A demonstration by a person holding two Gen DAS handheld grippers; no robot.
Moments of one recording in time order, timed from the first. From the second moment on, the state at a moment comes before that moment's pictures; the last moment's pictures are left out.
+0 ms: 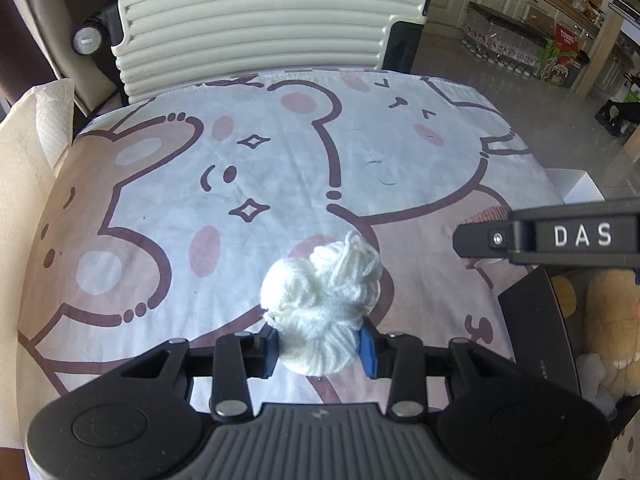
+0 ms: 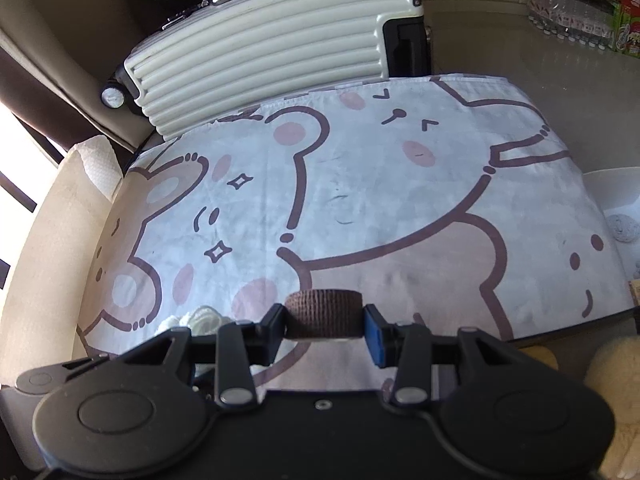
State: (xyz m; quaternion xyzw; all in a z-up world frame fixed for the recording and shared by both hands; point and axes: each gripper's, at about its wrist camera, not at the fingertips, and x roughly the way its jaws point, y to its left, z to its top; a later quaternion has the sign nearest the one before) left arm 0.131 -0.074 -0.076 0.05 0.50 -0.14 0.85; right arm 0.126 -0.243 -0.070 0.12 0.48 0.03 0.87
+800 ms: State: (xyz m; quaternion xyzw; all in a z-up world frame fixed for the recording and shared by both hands) left arm 0.092 -0.059 -0.012 0.03 0.47 -0.10 0.88; right arm 0.059 -0.258 -0.029 0.05 0.46 0.02 0.89
